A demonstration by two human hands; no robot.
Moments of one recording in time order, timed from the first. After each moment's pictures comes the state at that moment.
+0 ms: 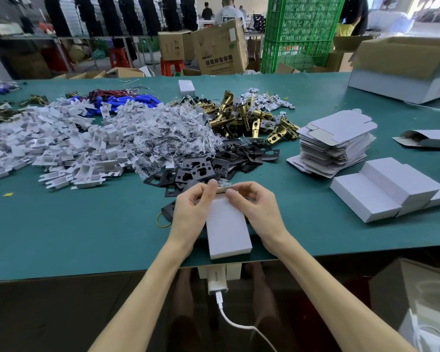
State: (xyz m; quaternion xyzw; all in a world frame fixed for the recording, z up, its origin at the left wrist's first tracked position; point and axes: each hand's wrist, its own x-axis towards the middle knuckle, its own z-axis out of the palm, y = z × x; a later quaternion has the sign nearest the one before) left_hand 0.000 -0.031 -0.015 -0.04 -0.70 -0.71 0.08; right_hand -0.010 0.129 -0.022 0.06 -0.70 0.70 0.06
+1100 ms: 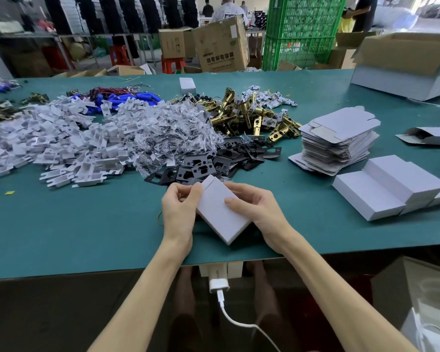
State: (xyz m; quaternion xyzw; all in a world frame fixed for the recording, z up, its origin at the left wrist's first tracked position) left_hand -0.010 -0.037 -0.027 0.12 -0.63 -0.75 0.16; right_hand -0.006 0.134 -0.016 0.12 -0.65 0.74 -0.08
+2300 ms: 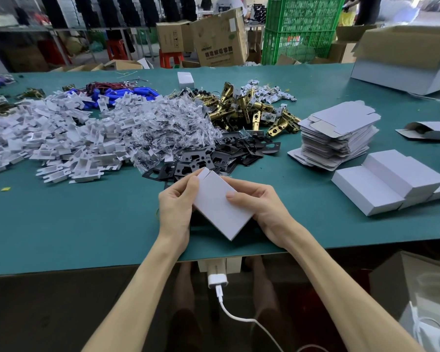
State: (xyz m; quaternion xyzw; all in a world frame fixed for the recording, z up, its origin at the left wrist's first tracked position) left_hand -0.006 -0.039 -0.026 0.06 -0.58 -0.80 0.12; right_hand -0.003 0.140 -0.009 0.14 -0.59 0.78 -0.14
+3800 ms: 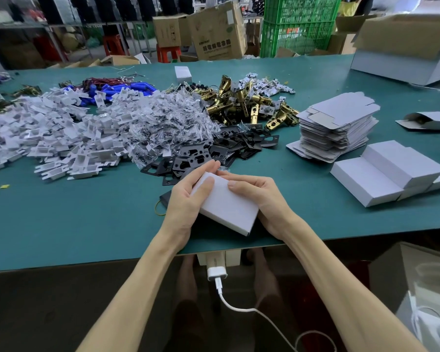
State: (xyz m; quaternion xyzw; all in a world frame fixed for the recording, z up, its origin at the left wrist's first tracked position) left_hand 0.002 -0.040 -0.022 -0.09 -0.66 -0.74 0.04; right_hand -0.004 0.143 -0.011 0.10 -0.60 0.78 -0.13
